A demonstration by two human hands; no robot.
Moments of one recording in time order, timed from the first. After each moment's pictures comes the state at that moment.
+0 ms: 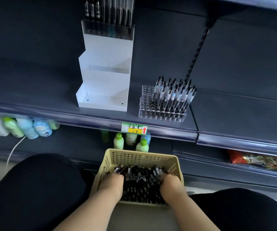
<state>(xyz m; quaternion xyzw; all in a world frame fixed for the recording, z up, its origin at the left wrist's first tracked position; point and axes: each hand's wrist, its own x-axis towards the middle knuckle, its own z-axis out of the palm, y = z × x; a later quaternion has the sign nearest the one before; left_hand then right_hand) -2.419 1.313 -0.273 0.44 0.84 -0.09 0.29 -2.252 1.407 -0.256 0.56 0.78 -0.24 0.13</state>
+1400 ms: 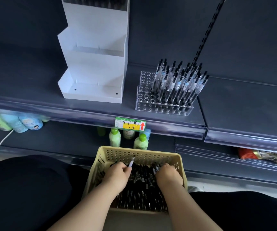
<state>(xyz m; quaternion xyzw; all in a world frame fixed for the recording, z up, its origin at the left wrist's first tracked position) -2.419 1.357 -0.295 0.33 0.86 0.19 0.34 -2.283 1.459 -0.307 0.65 0.71 -0.21 0.17</state>
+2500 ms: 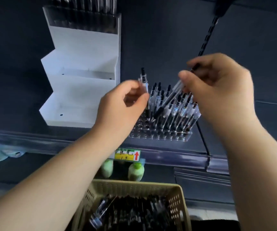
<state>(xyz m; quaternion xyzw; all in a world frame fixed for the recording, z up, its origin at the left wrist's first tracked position) -2.464 1.459 -0.085 0.48 0.60 0.63 0.11 -2.315 1.529 -0.022 0.34 0.77 -0.25 -0.48</state>
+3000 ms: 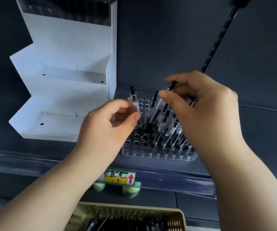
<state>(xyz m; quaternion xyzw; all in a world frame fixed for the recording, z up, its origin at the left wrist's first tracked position) -2.480 1.482 -0.109 0.44 0.62 0.63 0.16 -2.349 1.564 -0.054 0.32 0.82 -0.20 -0.44</state>
